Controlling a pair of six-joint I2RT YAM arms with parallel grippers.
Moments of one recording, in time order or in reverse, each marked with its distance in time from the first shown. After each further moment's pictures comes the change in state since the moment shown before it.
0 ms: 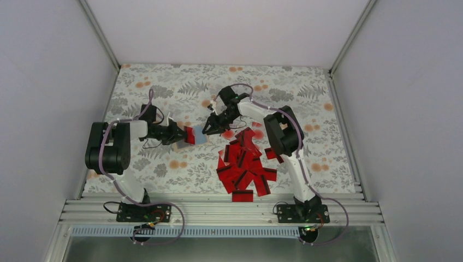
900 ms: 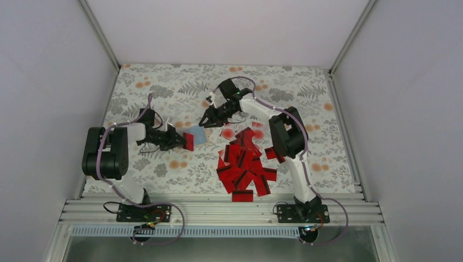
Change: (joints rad) left arm 0.011 -0.074 -0.063 -0.122 0.005 0.052; right arm 0.009 -0.065 0.028 0.031 -0.002 0.069
